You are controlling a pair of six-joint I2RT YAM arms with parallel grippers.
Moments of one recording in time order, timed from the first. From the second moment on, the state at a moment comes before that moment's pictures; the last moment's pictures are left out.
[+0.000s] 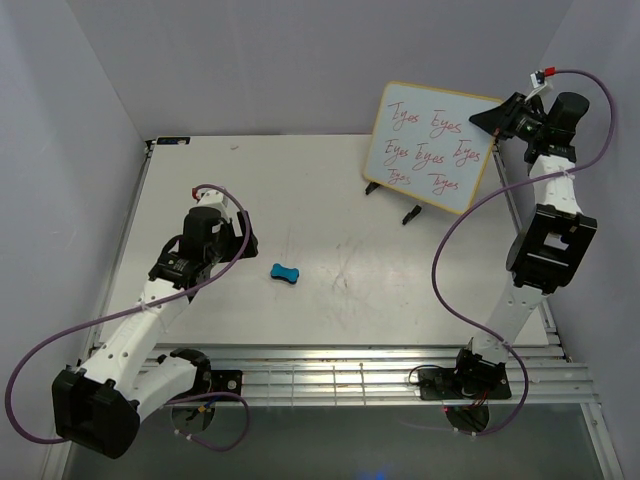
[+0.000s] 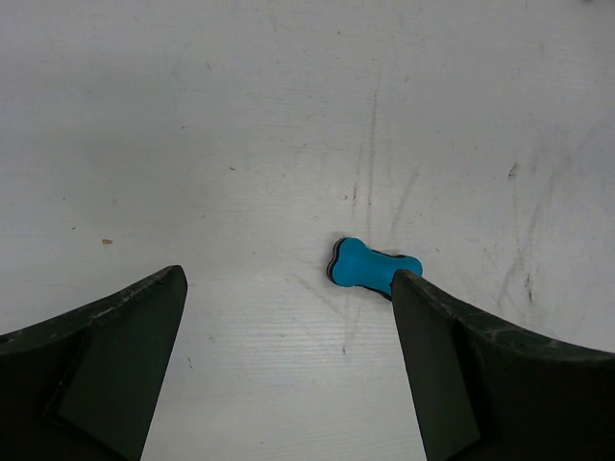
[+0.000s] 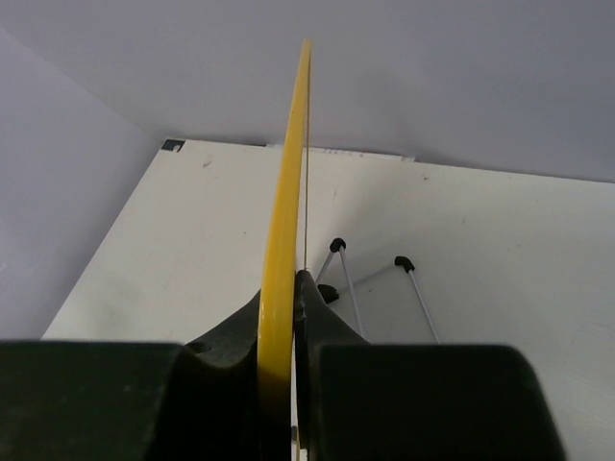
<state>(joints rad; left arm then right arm) -0.34 1.00 0.79 -0.42 -0.13 -0.35 -0.33 2.04 1.80 0.11 -1.03 0.45</state>
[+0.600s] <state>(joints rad) -0.34 0.97 0.79 -0.42 -0.13 -0.35 -0.24 1.96 1.80 0.20 -0.88 0.62</state>
